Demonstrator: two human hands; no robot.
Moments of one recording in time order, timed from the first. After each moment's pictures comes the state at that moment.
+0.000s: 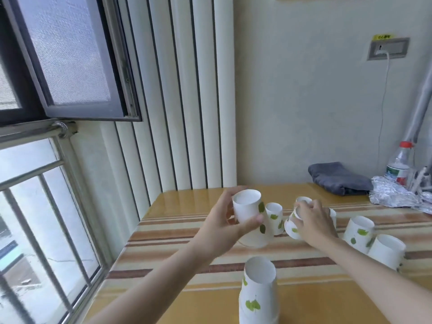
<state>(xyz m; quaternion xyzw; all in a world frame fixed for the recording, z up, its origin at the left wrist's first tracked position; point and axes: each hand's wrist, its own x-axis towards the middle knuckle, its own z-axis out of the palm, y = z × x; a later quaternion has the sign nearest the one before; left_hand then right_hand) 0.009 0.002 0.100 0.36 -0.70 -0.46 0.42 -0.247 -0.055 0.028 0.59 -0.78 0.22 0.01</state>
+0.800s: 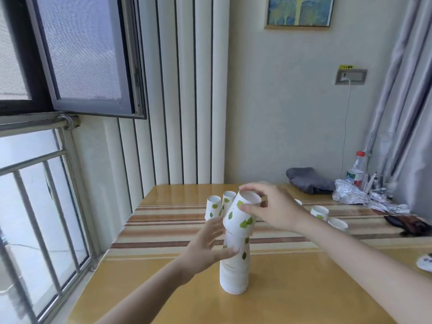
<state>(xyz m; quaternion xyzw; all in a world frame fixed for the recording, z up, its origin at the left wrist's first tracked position) 0.038 0.087 0.037 0.38 -0.69 -0.52 0.35 -0.171 0.094 0.129 0.75 -0.53 0.36 -0.14</state>
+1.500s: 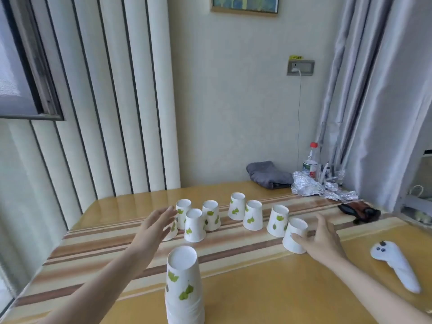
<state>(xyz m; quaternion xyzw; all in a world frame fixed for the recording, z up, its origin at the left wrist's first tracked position) -0.006 -0.033 0.043 0.42 -0.55 -0.57 0.44 -0.386 0.076 0.005 0.40 -0.84 0.35 -0.10</state>
